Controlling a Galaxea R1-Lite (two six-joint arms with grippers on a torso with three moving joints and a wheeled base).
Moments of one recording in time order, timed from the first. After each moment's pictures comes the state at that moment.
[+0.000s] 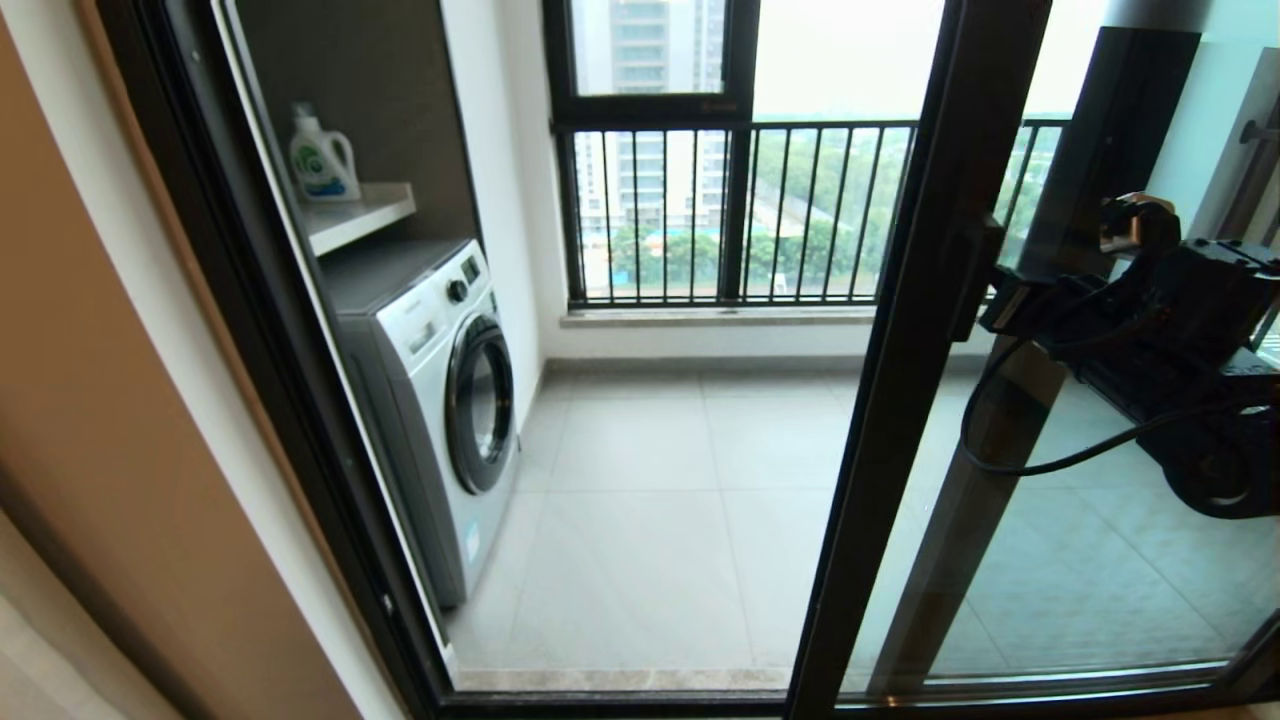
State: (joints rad) left arm 0.00 0.00 0.00 0.01 -0.03 0.04; right arm 0.01 1.87 -0.92 -1.11 0.05 0.14
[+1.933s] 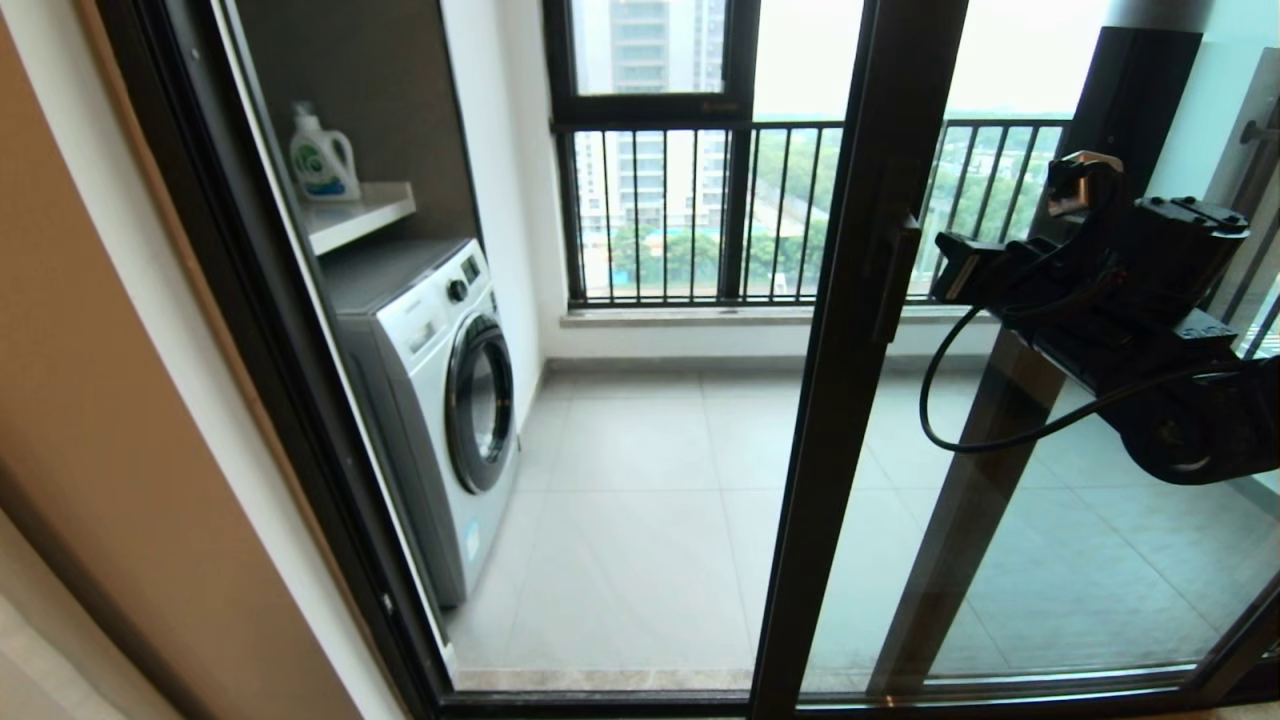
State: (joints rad) left arm 0.00 0.00 0.00 0.01 -0.03 0.04; right arm 0.11 1.88 -1.06 -1.04 0.03 0.10
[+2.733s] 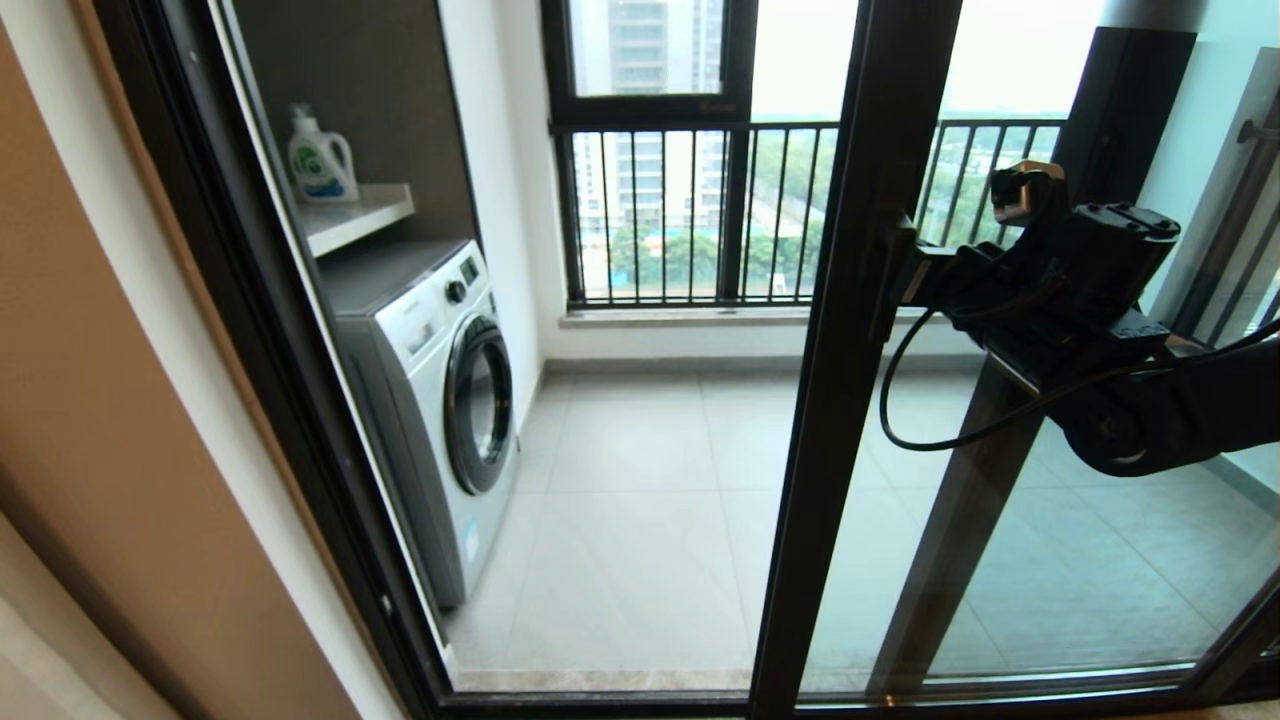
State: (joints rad) left arm 0.00 0.00 0.00 0.01 -0.03 0.04; right arm 0.20 1.96 -1.14 -1.04 0.02 0.08
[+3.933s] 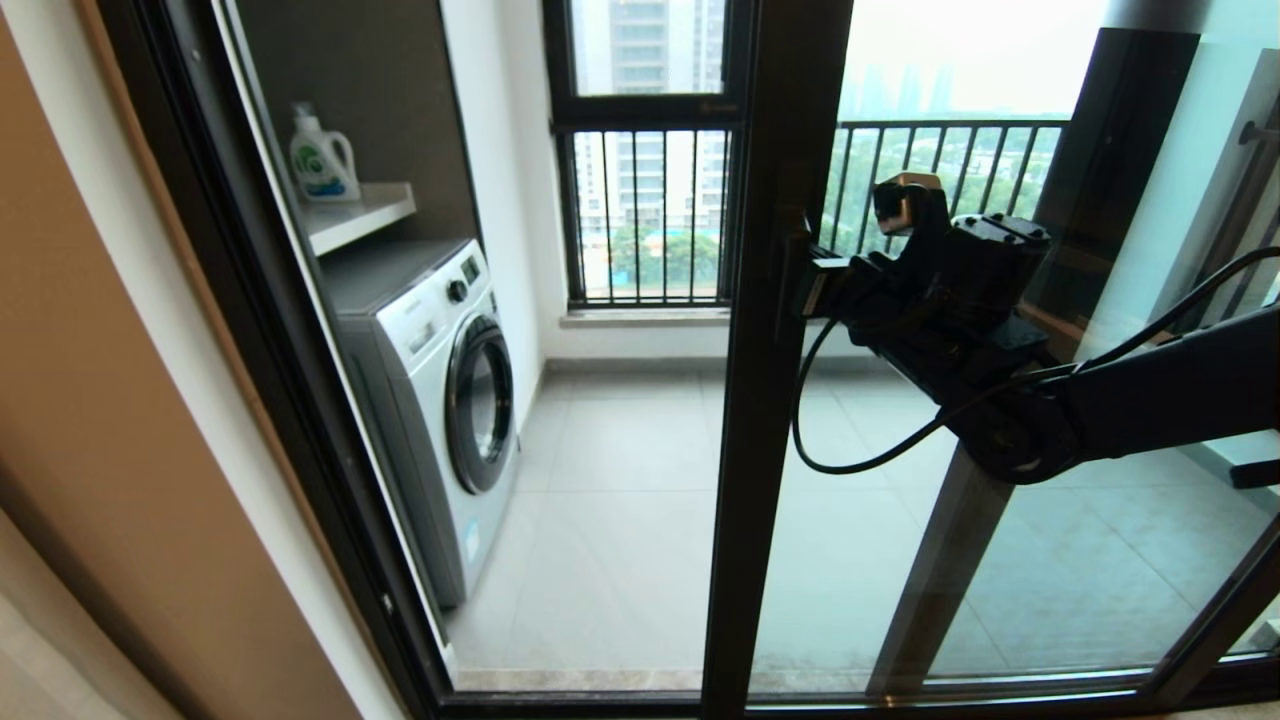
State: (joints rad) left arm 0.00 0.00 0.00 0.01 -0.03 0.04; right arm 0.37 2.04 -1.24 -1.03 -0.02 0.06
